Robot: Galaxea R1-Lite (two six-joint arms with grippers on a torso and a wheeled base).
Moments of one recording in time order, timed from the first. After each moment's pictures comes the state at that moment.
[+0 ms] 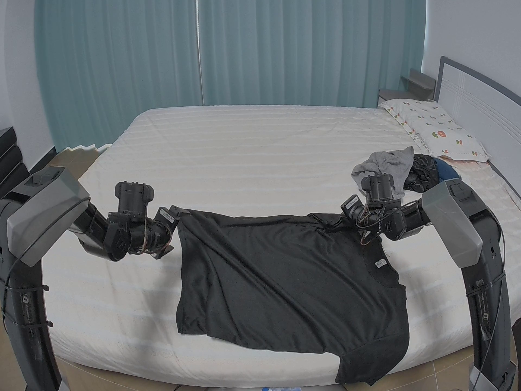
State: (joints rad) left arm -0.15 2.25 -1.05 -0.59 -0.16 -1.11; right arm 0.22 2.61 -1.73 -0.36 0.02 1.07
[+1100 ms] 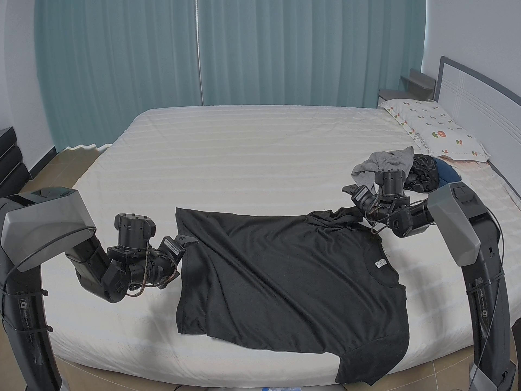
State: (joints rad) left arm -0.21 2.22 -0.75 -0.87 -0.16 -1.11; right arm 0.14 2.64 -1.74 -0.48 0.05 0.90
